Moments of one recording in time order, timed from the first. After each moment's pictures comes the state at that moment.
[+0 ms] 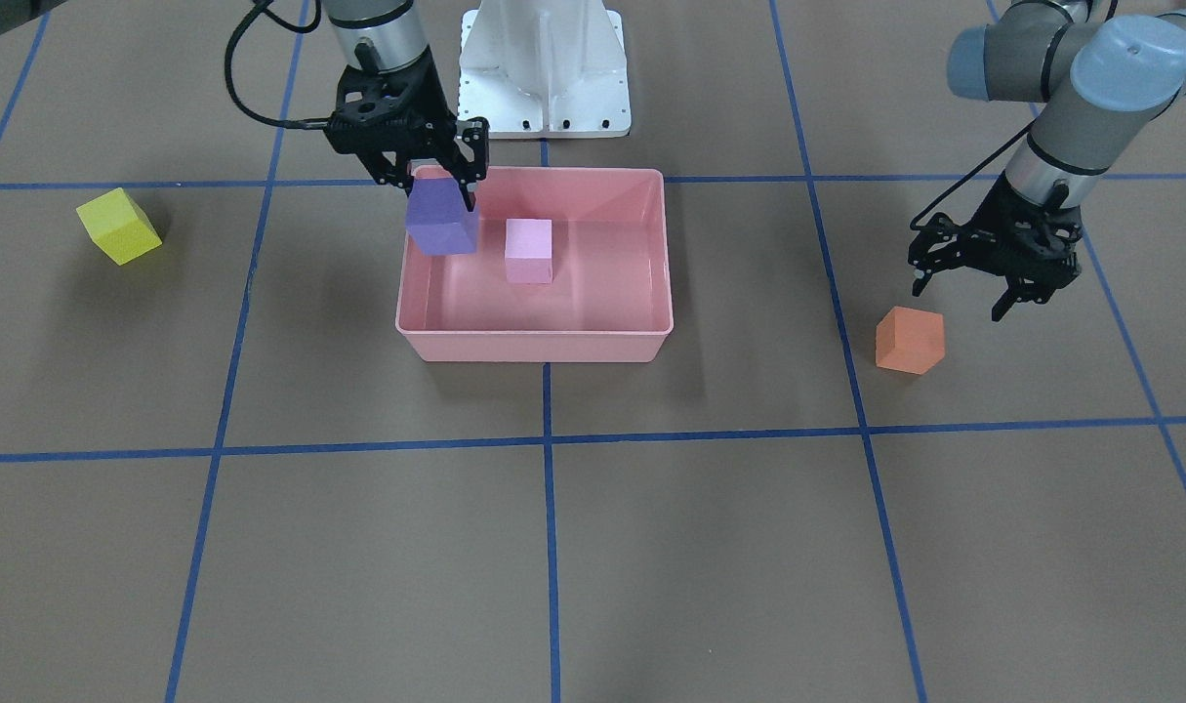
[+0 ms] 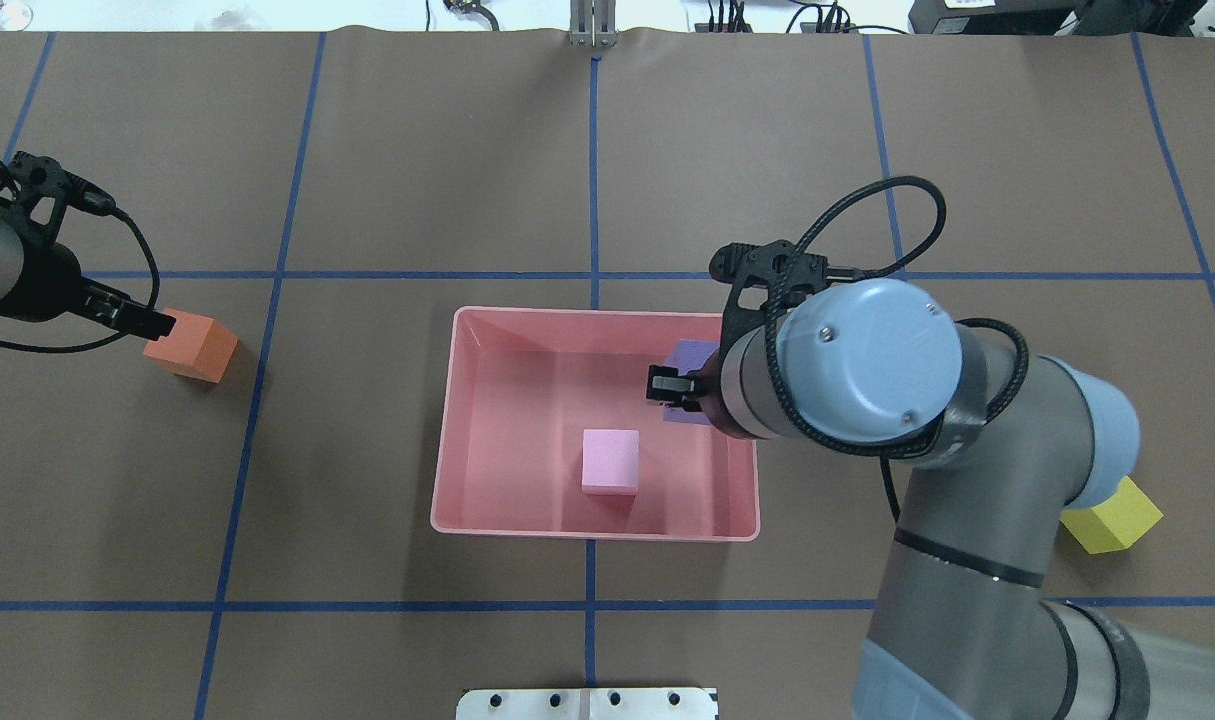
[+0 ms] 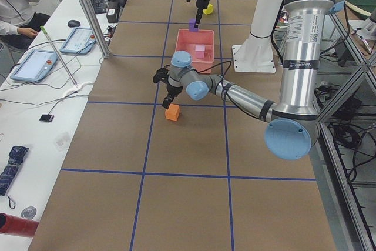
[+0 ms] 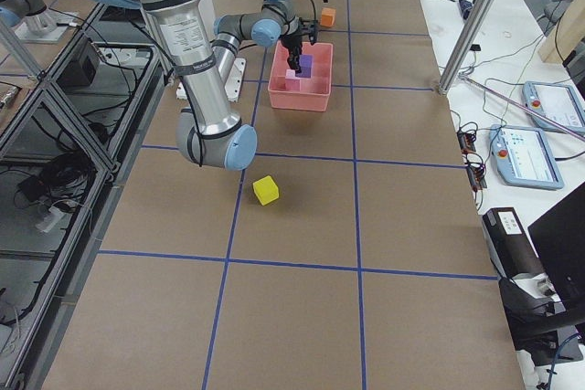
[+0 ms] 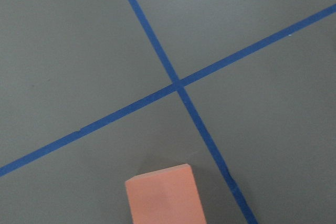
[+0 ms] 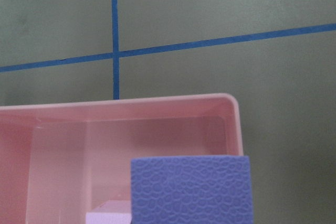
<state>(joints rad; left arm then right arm) -0.92 -1.61 -1.87 -2.00 -2.02 -0.51 0.40 -1.04 2.08 -1.71 1.63 1.41</state>
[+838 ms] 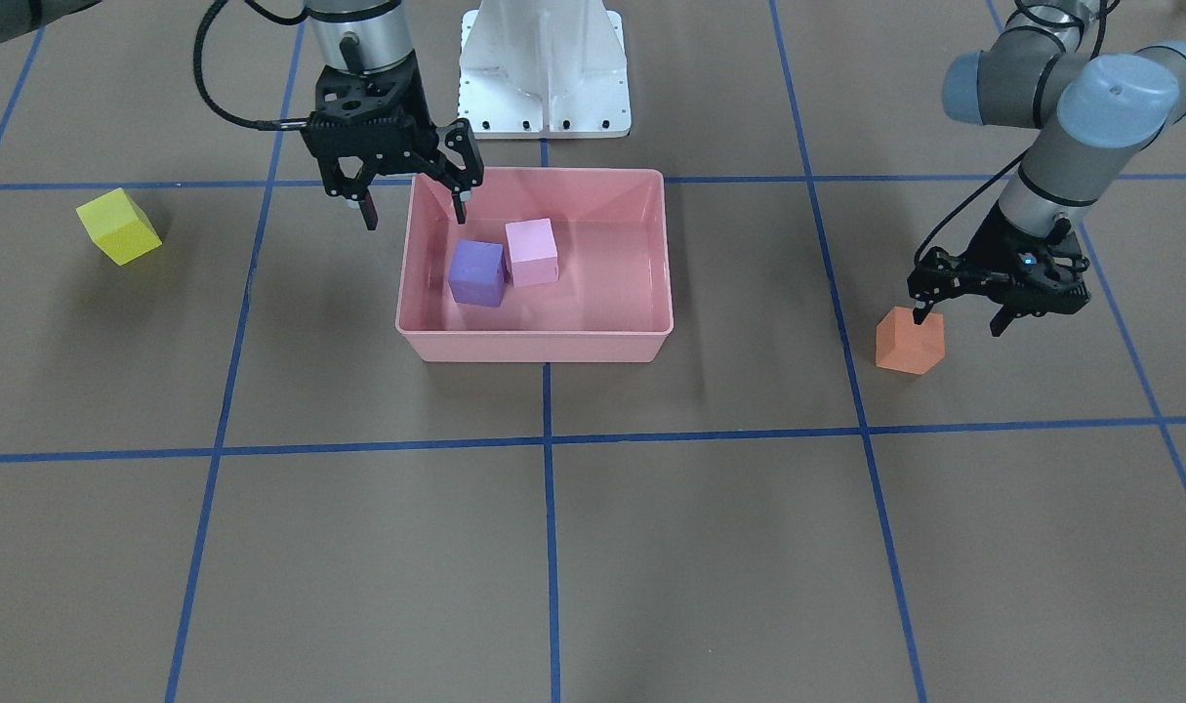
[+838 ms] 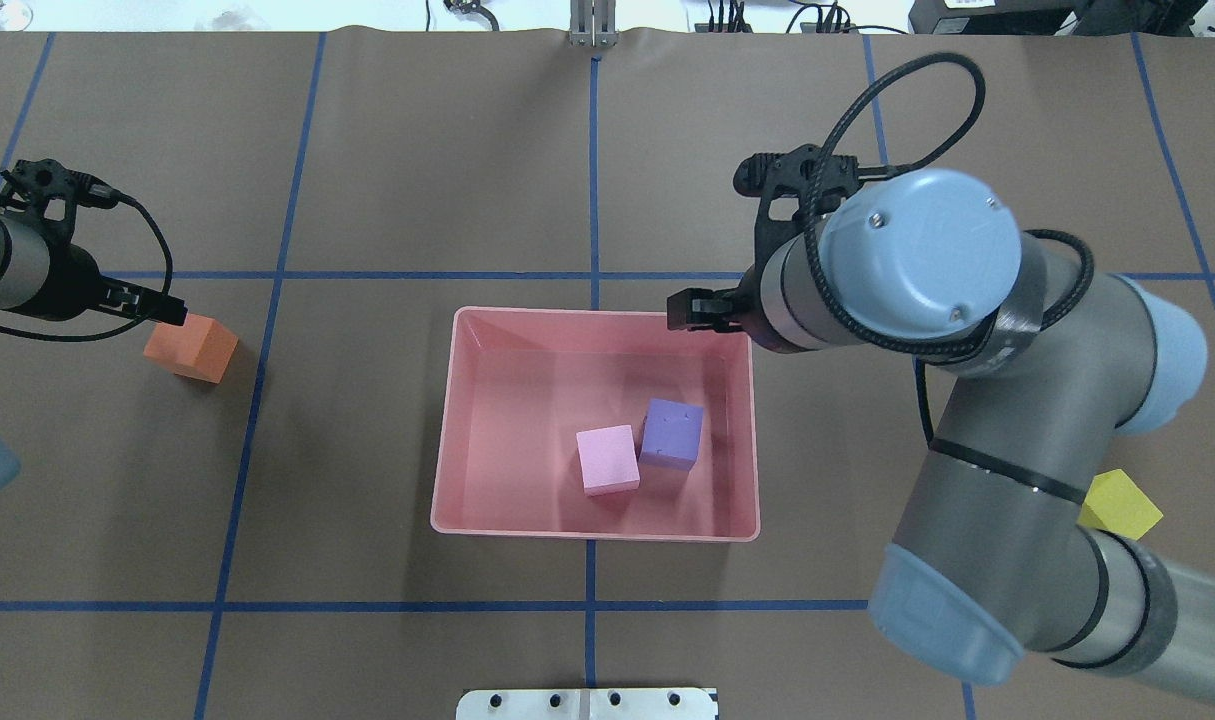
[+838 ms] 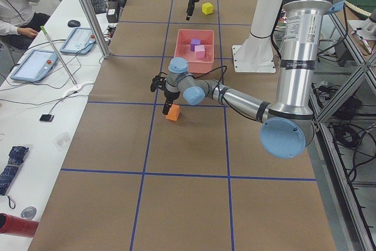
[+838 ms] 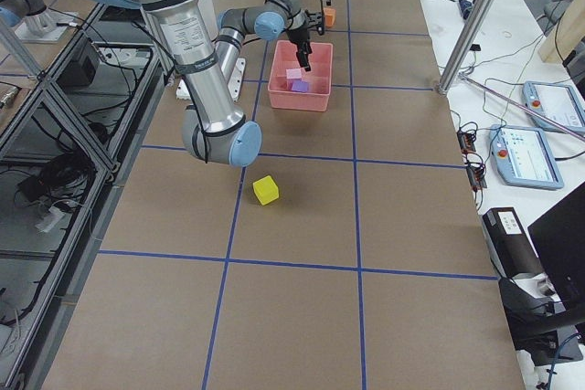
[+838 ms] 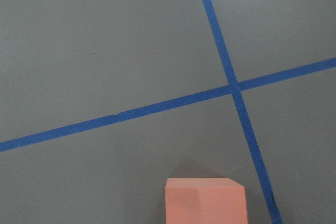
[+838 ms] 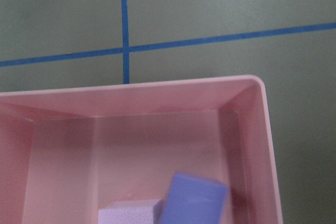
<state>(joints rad) -0.90 -1.64 -1.76 -2.07 -1.98 -0.73 0.58 -1.03 2.10 -1.75 1.70 1.16</state>
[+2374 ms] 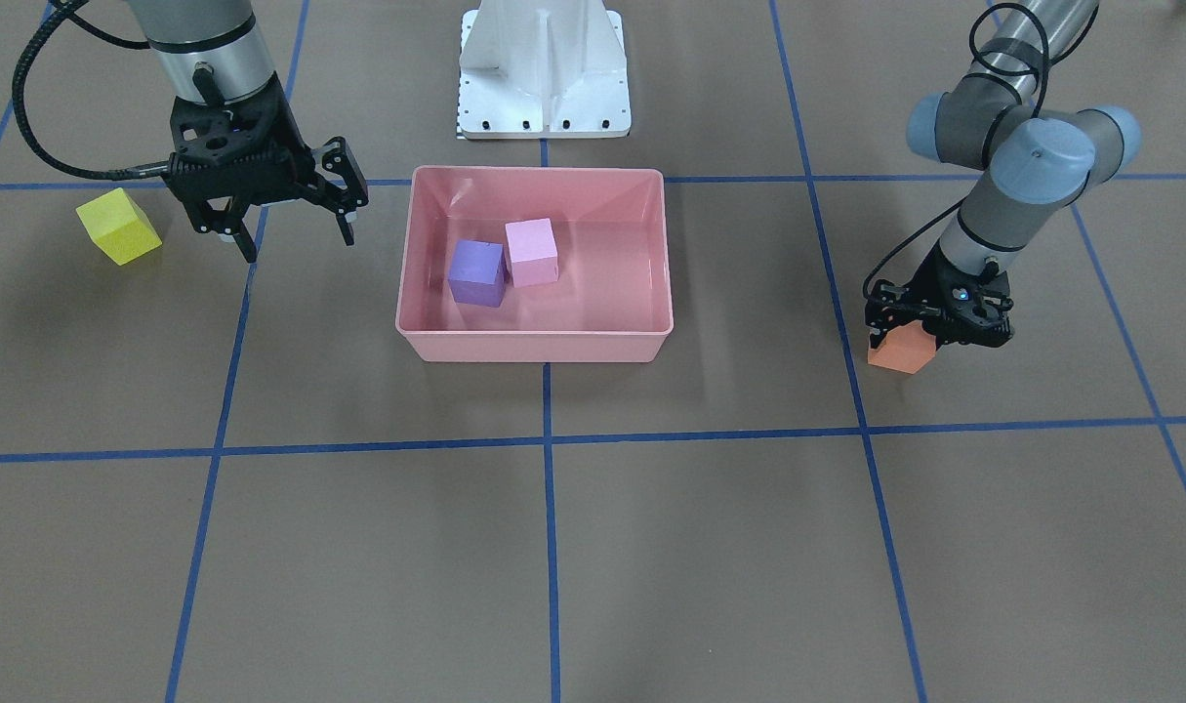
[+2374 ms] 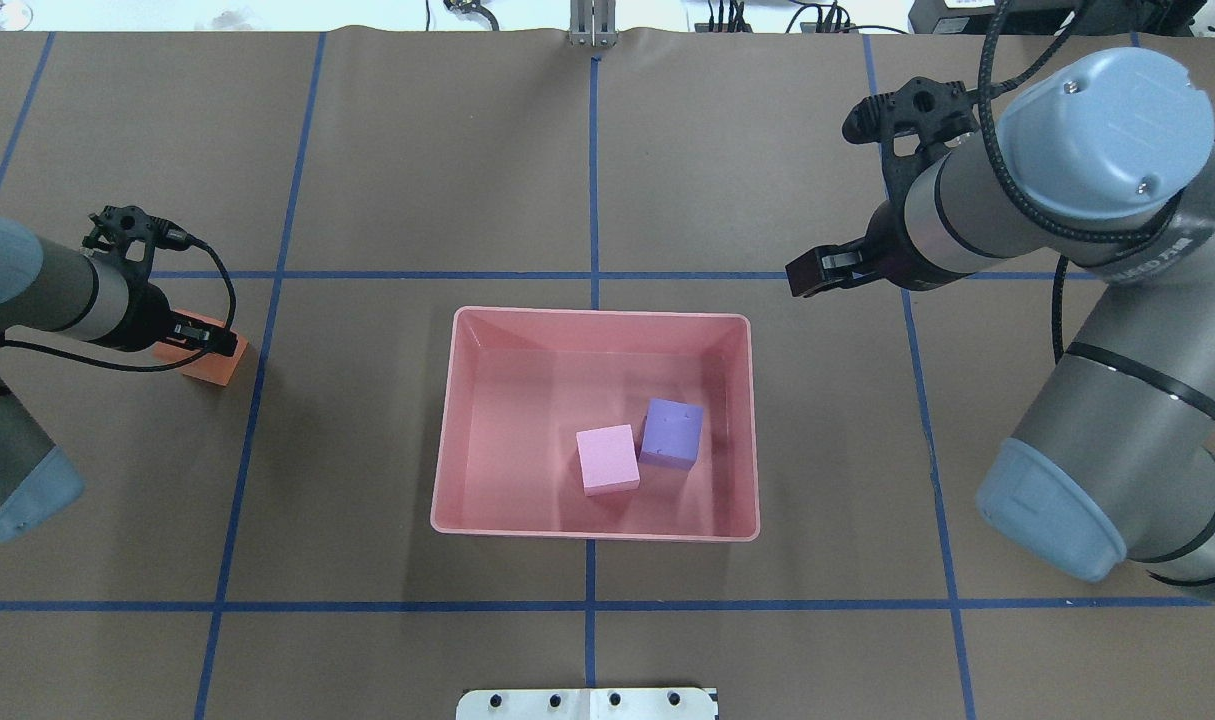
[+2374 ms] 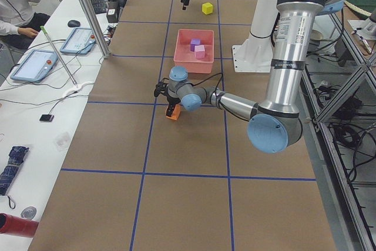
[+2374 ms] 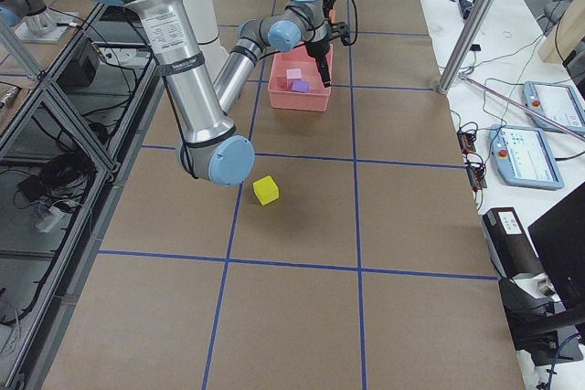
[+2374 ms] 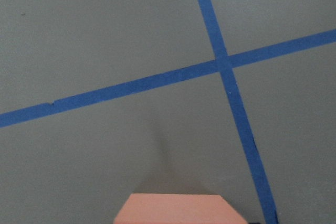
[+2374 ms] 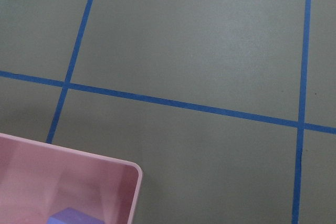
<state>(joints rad) -0.81 -1.70 -1.64 -2.16 -1.98 -0.75 0.75 -1.15 2.12 -1.74 1.86 0.84</state>
